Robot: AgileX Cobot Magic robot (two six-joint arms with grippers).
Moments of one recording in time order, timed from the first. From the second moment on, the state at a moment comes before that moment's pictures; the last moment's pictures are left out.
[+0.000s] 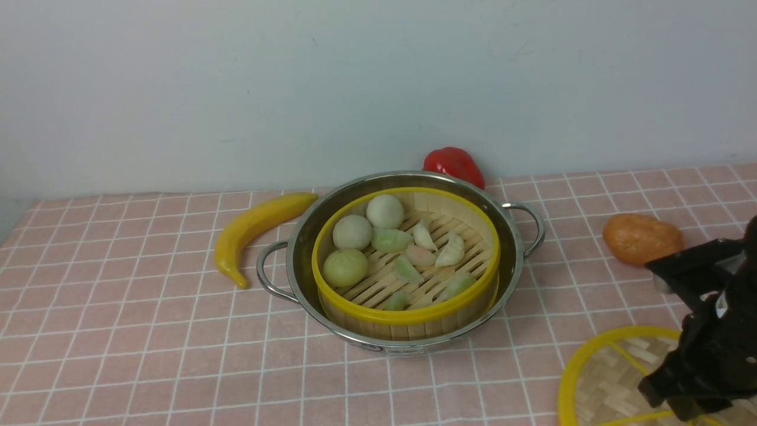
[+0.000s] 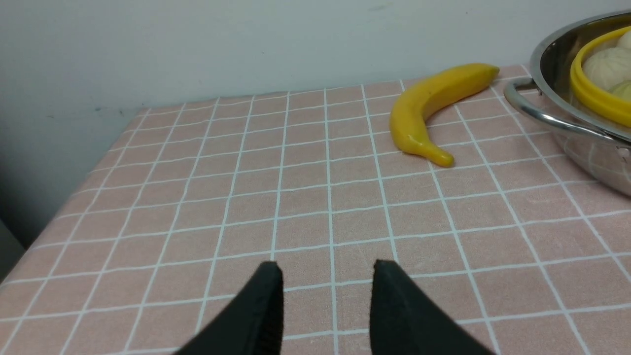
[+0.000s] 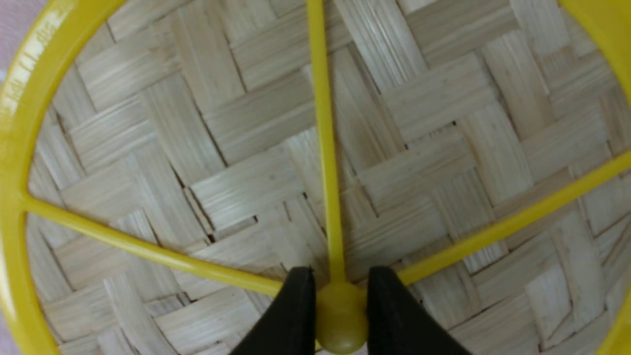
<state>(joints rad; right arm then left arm) 0.26 1.54 -0.83 0.00 0.98 0.06 0.06 0.00 0.01 0.08 0.35 0.04</state>
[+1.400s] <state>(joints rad) 0.59 2.25 -2.22 0.06 1.24 -0.42 0.06 0.00 0.01 0.08 0.35 0.04</state>
